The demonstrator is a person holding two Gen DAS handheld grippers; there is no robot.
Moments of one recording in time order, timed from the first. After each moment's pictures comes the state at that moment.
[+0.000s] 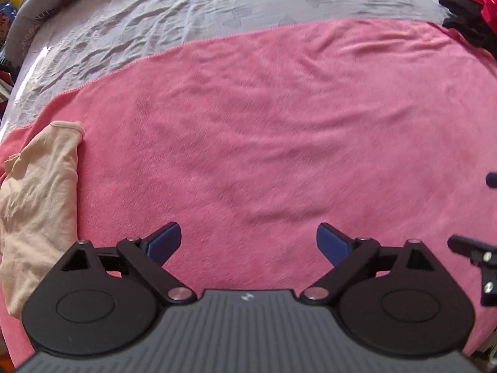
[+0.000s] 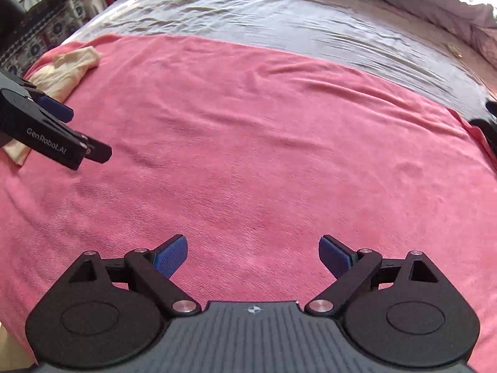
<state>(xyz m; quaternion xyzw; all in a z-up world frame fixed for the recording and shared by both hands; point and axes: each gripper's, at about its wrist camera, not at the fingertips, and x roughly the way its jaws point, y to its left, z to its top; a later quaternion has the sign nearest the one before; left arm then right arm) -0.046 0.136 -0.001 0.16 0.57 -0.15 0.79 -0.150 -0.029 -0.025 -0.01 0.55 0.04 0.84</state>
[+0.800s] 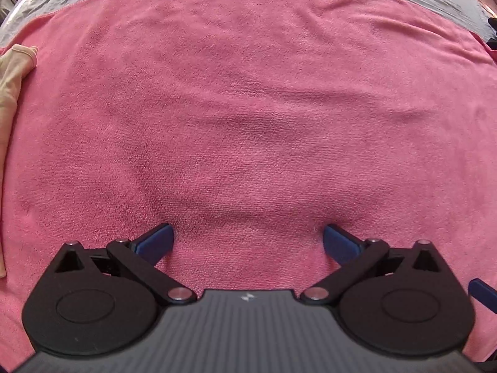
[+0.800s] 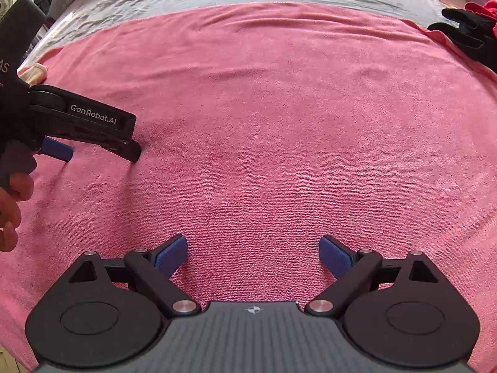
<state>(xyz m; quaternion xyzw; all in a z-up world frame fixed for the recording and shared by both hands) -0.026 0.095 -0.072 0.07 0.65 -0.07 0.76 -0.176 -0.053 -0.075 0.08 0.58 -0.03 0.81</state>
